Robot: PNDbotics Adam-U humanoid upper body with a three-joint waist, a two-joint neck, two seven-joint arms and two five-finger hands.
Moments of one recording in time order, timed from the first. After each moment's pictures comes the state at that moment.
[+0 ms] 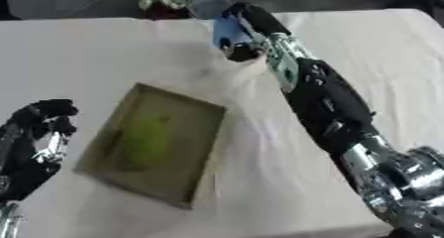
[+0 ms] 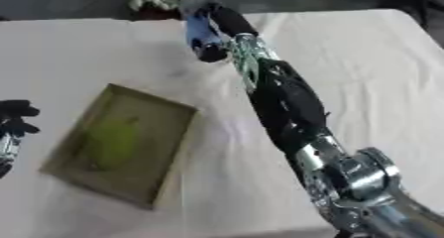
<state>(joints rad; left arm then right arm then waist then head) -0.16 0.20 -0.03 -1.79 -0.16 -0.19 -0.18 -1.15 -0.10 -0.03 -0.66 1.15 -0.24 0.00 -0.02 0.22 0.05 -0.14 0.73</state>
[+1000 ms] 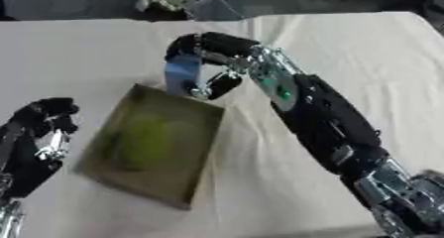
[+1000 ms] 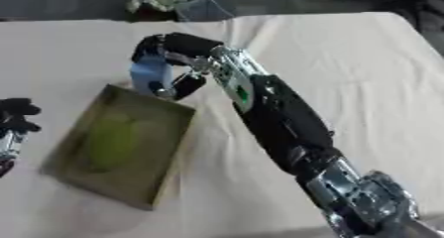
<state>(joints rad) -0.15 0.20 -0.02 -1.79 -0.16 -0.18 -0.17 -0.98 -0.12 0.32 -0.96 0.81 -0.55 0.36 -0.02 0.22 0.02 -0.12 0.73</state>
